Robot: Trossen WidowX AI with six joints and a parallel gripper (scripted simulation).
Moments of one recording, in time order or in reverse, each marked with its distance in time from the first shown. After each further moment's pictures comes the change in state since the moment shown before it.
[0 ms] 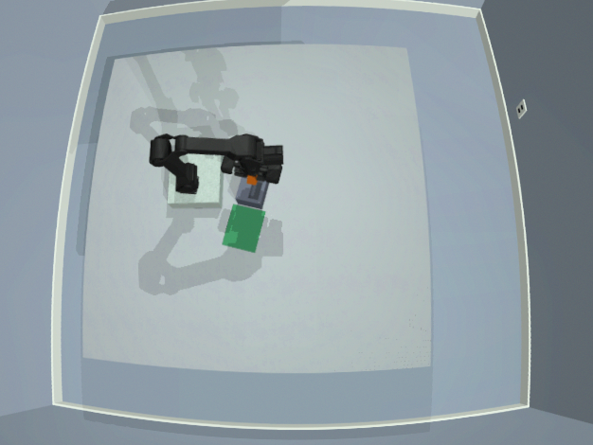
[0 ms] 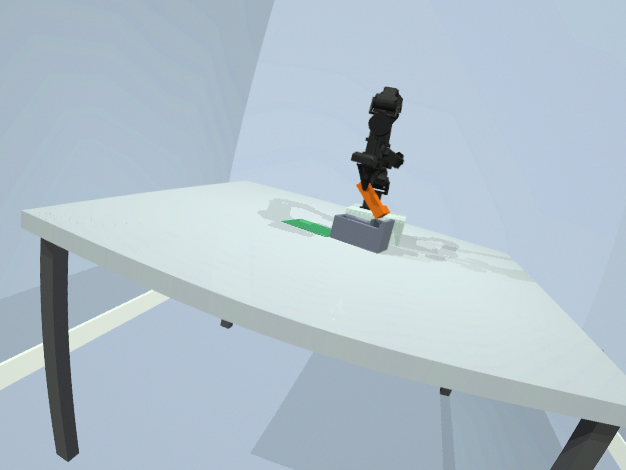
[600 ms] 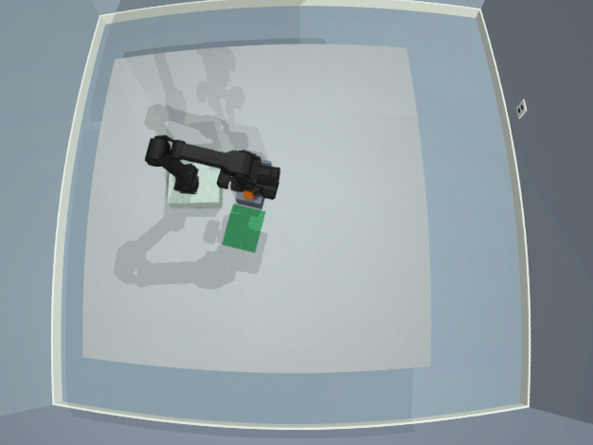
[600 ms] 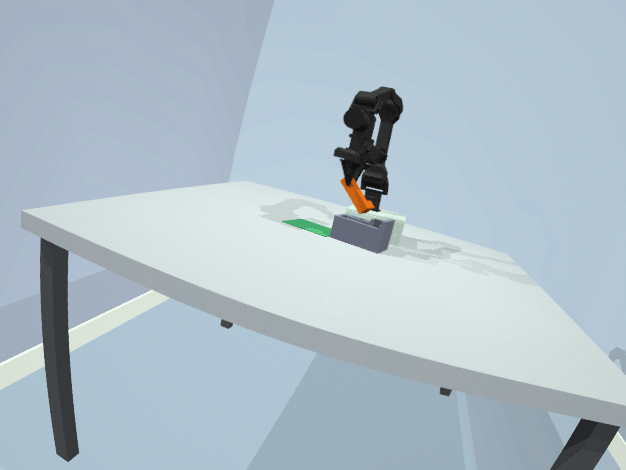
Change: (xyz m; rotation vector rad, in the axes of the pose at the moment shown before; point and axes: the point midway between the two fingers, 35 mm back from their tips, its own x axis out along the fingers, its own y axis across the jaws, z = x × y) arm 0.000 -0.002 -0.050 0.013 -0.001 -0.008
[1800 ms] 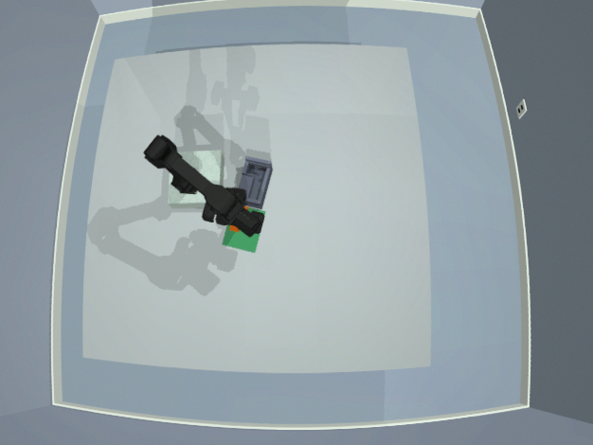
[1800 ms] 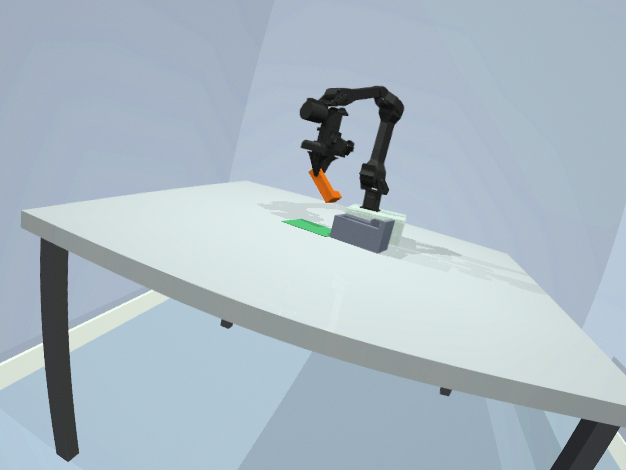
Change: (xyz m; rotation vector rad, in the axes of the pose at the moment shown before) arm 0.000 0.015 -0.114 0.001 0.009 -0.006
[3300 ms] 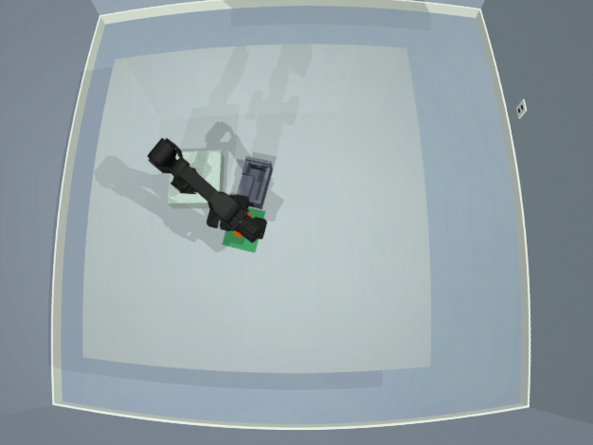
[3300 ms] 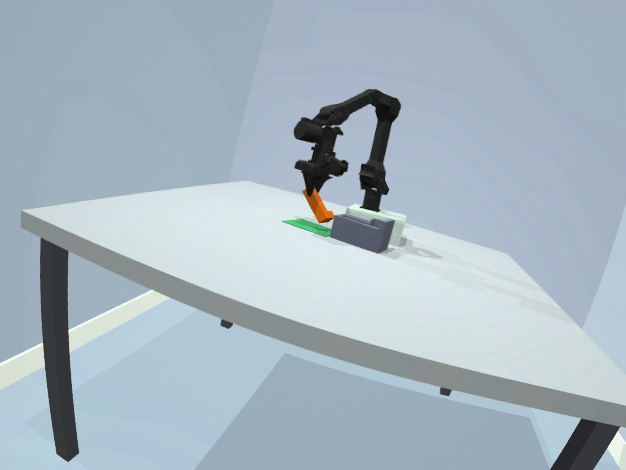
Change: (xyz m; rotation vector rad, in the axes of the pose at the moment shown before) arm 0.062 -0.004 -0.003 0.001 0.007 -0.014
